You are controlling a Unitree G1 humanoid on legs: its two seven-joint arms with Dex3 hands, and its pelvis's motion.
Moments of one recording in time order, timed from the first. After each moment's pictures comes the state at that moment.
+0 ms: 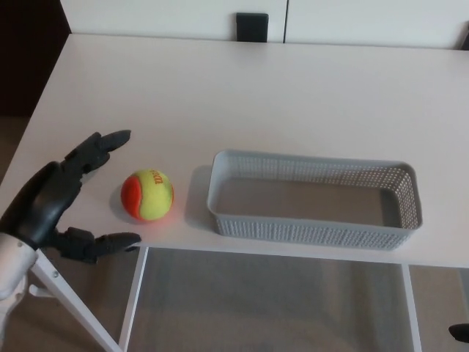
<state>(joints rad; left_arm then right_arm) -0.14 0.53 -0.07 0.22 0.20 -0.25 -0.14 0.11 -0.48 -0.01 0.69 -0.13 -0.15 0.16</state>
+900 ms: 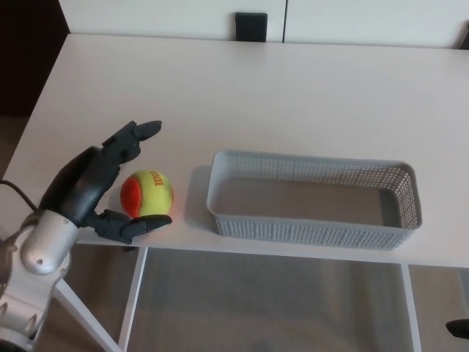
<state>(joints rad) -0.27 0.44 -0.15 0.32 0.31 -0.16 -0.10 0.10 -0.48 -0.01 0.67 -0.14 -0.14 0.17</state>
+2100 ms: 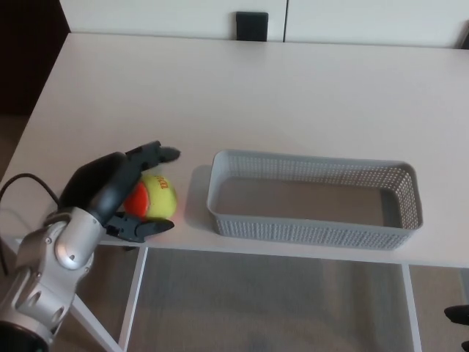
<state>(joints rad) -0.32 0.44 -0.28 0.35 0.48 -0.04 -0.04 0.10 -0.49 -0.01 0.58 -0.14 -0.09 0.18</state>
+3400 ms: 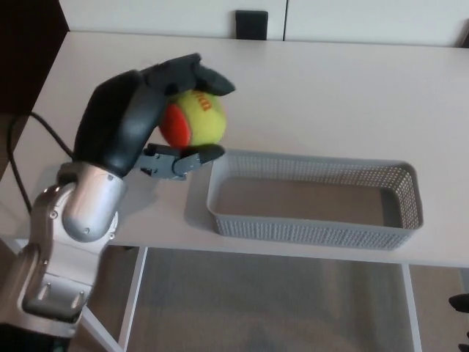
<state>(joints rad) -0.32 0.33 -0.19 -0.14 0.44 0.00 -0.04 0.06 -0.52 0.00 0.59 -0.16 -0.06 0.19</state>
